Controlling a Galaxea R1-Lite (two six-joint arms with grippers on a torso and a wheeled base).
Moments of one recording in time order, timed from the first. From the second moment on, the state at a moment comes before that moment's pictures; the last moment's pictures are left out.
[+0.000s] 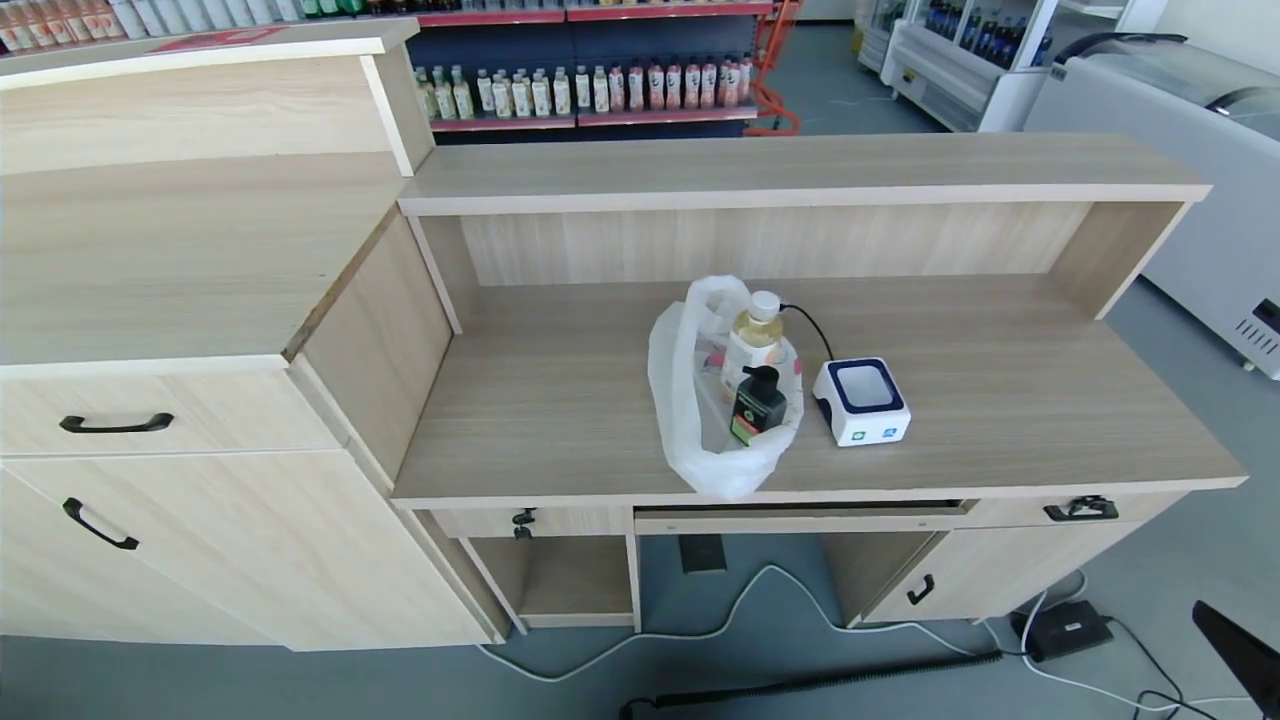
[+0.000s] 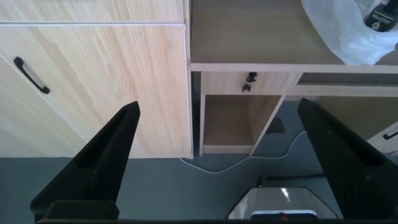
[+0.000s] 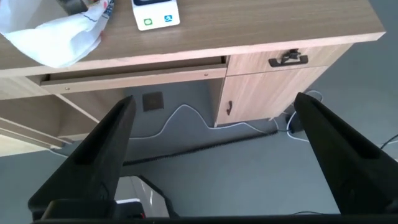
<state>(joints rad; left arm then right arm) -0.01 0.00 -0.01 0.02 -0.01 -0.02 -0.32 0.78 0.00 -0.61 0.21 -0.08</state>
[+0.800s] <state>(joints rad) -0.01 0.00 0.00 0.01 -0.01 -0.04 -0.36 0.73 0.00 -0.54 0.17 -0.08</state>
